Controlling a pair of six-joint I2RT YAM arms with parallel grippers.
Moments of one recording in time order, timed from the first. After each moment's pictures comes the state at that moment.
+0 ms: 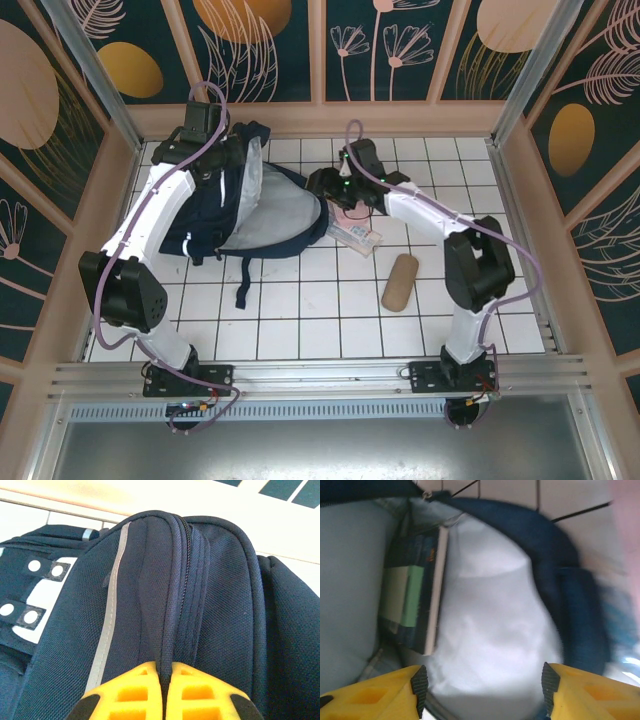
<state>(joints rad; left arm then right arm) -0.23 1.69 1.67 -0.72 -0.02 -0.40 0.53 1.83 1.43 -0.32 -0.33 0.82</state>
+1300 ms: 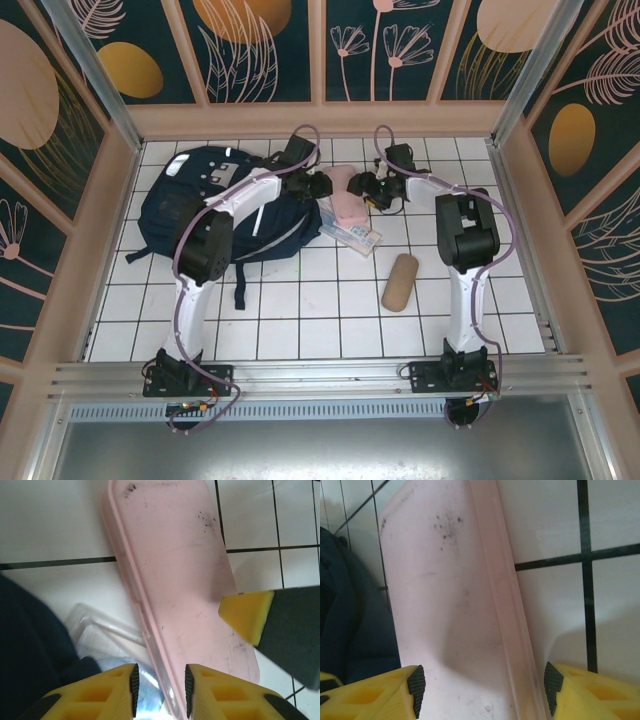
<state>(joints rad) -0.51 2.26 1.85 -0.52 0.26 -0.59 0.25 2.18 1.52 -0.28 -0.53 0.59</state>
